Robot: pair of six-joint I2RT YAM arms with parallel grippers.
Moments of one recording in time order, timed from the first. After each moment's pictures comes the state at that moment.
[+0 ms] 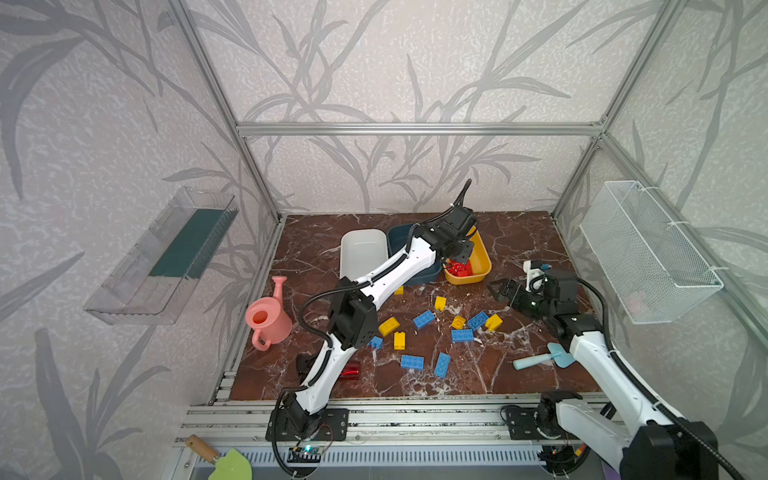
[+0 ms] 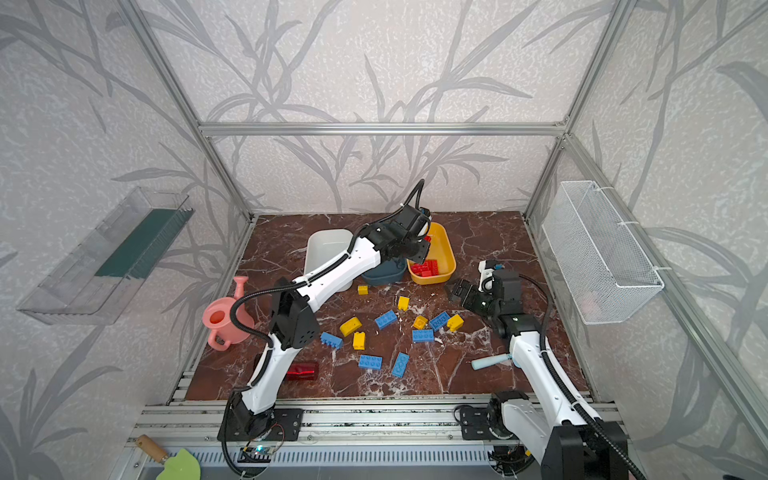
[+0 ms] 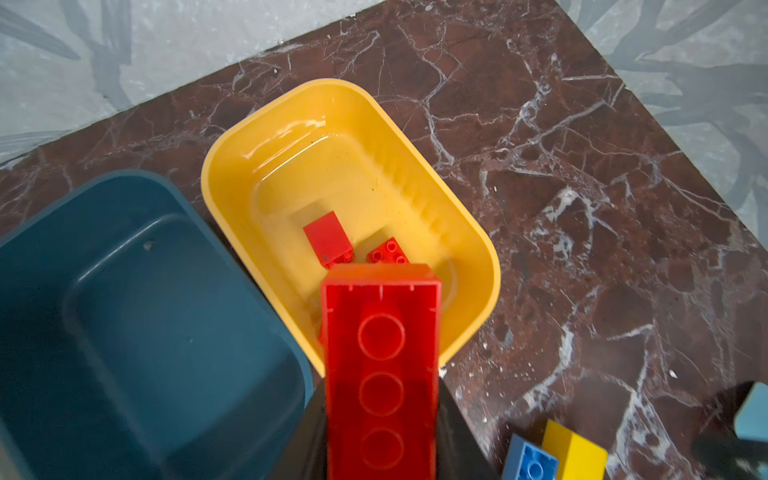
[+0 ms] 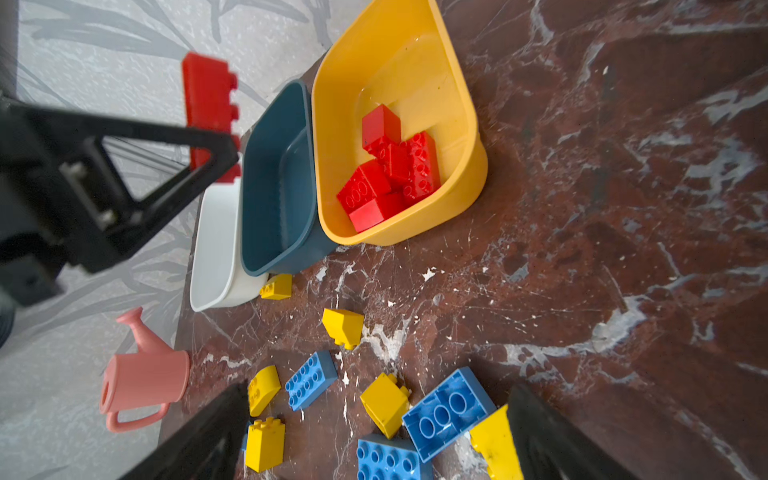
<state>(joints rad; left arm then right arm) -0.78 2.35 2.38 -0.87 -0.10 -0.24 0.07 0.99 0.60 -0.25 -0.42 0.57</state>
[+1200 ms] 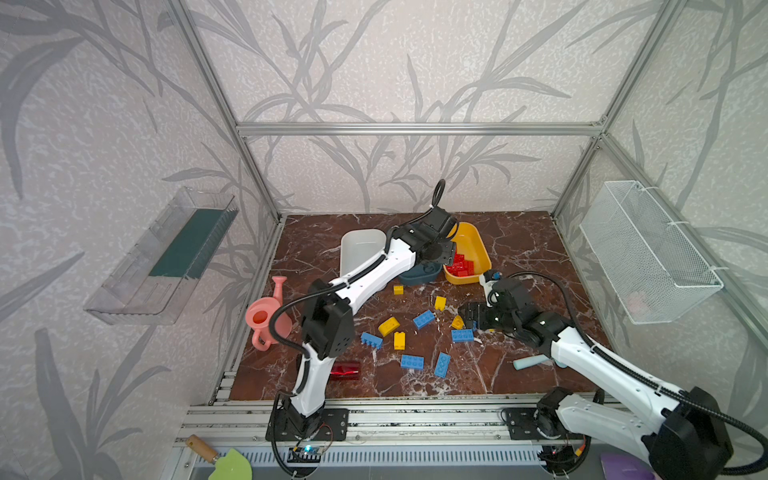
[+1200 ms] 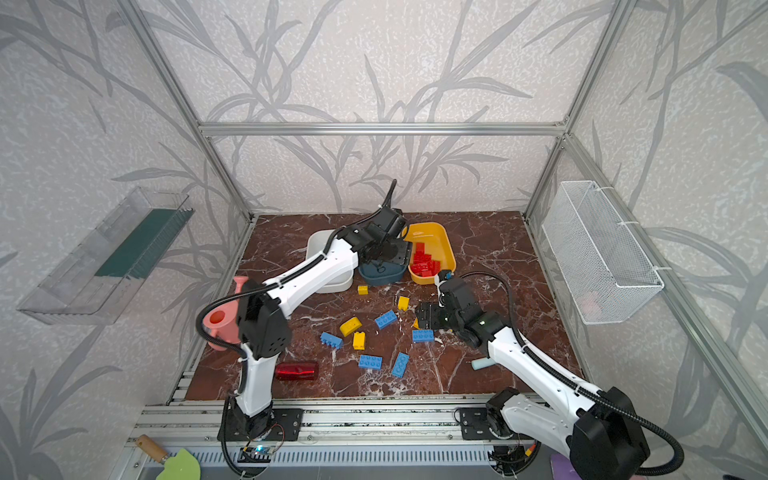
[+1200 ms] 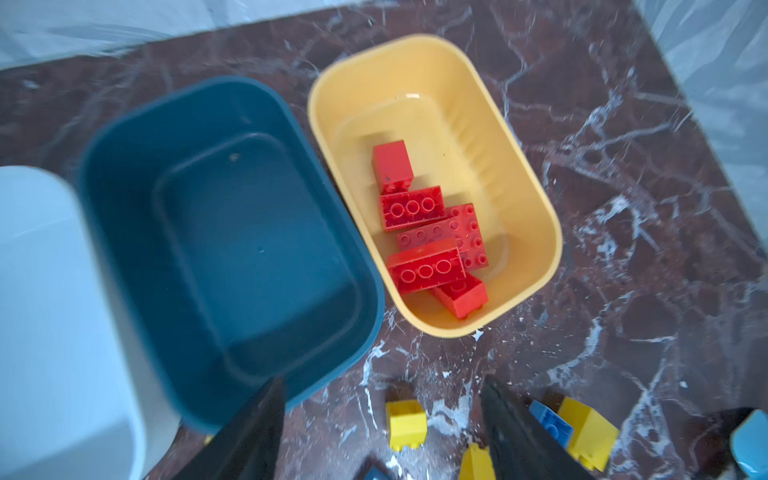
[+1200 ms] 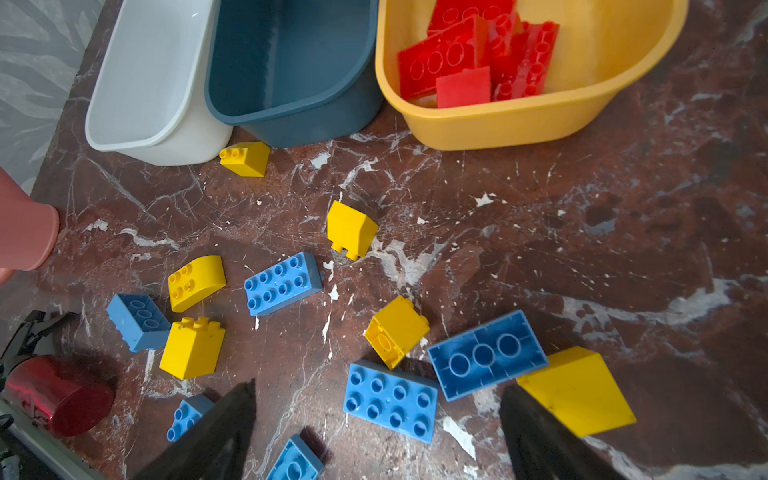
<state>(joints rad) -0.73 1.97 1.90 -0.78 -0.18 -0.43 0.58 1.10 0.69 -0.41 0.00 0.47</state>
